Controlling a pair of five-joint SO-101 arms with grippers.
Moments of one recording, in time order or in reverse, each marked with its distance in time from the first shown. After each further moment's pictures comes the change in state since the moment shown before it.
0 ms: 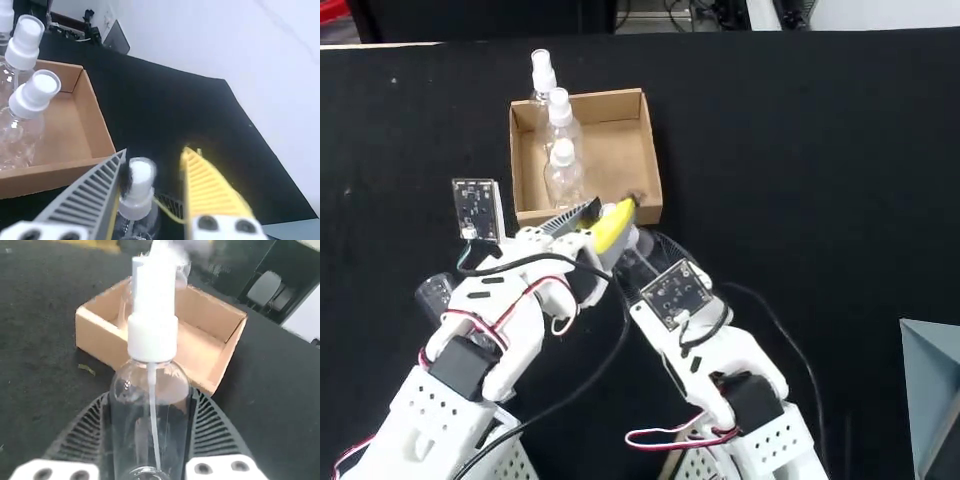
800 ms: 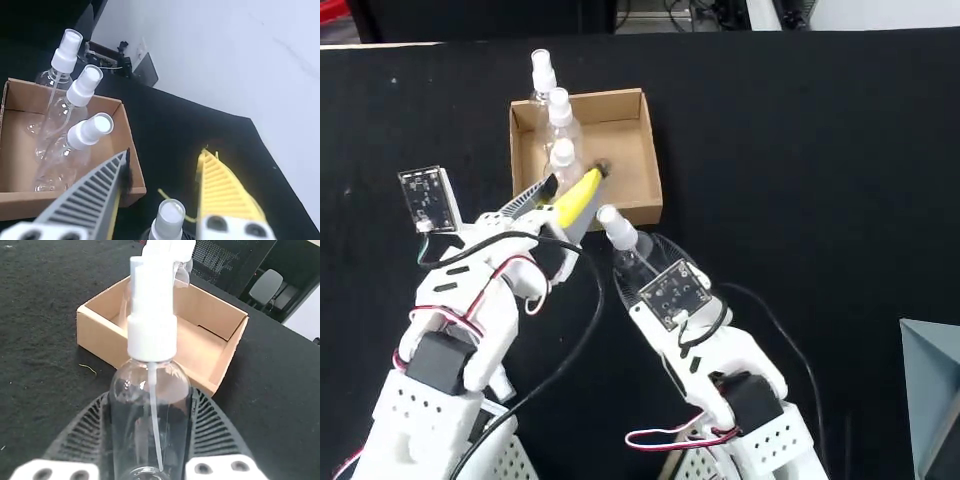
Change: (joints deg) left arm -9.5 0.0 -5.2 4.0 0.3; right arm -0.2 0.0 0.1 0.0 0.0
